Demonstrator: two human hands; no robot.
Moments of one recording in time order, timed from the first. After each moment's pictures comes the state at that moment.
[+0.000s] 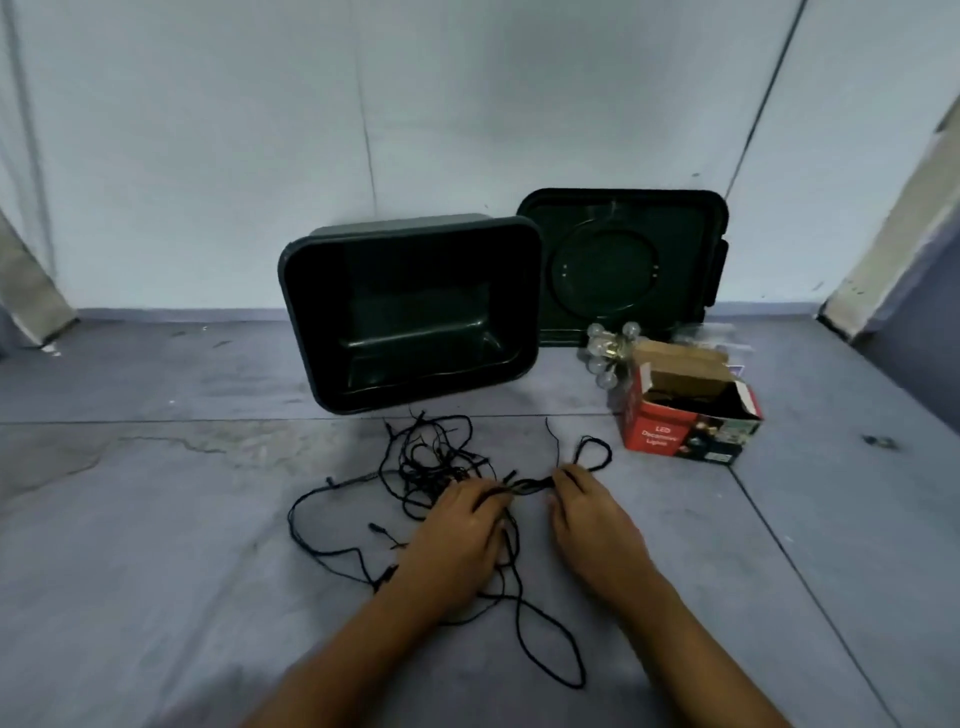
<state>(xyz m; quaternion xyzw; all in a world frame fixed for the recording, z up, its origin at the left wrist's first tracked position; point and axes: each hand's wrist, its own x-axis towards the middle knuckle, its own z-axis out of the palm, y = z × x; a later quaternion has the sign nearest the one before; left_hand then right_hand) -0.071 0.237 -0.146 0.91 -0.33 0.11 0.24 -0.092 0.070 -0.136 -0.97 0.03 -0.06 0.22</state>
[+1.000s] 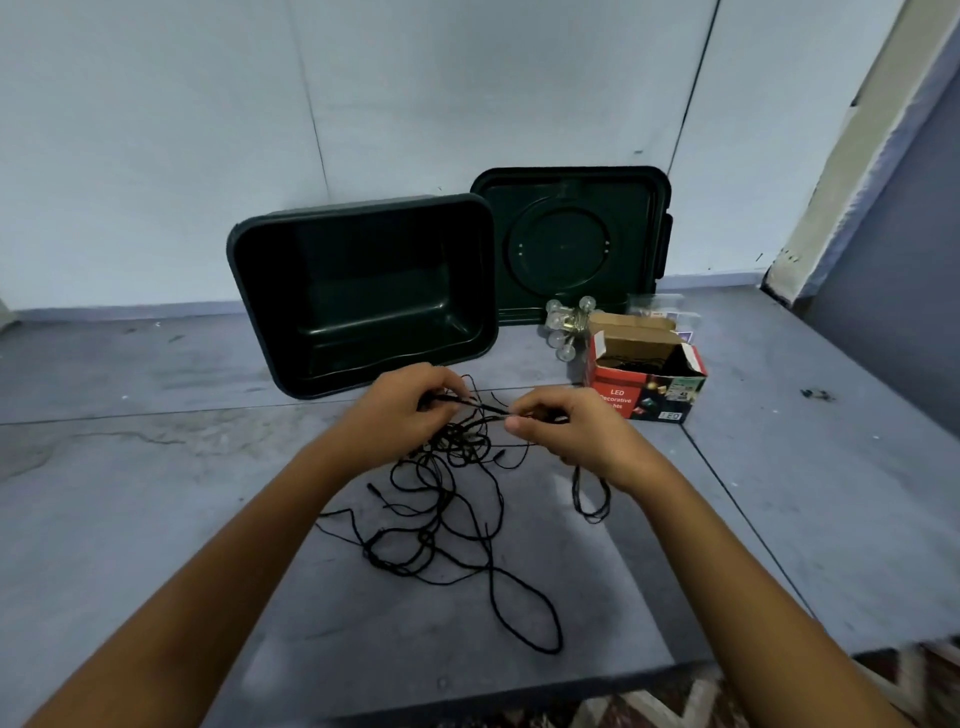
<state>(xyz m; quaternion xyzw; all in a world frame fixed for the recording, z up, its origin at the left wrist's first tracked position) -0.032 0.247 -0.052 0.88 -0.33 0.01 0.35 -0.097 0.043 -0.055 -0.86 -0.07 -0.01 0.51</state>
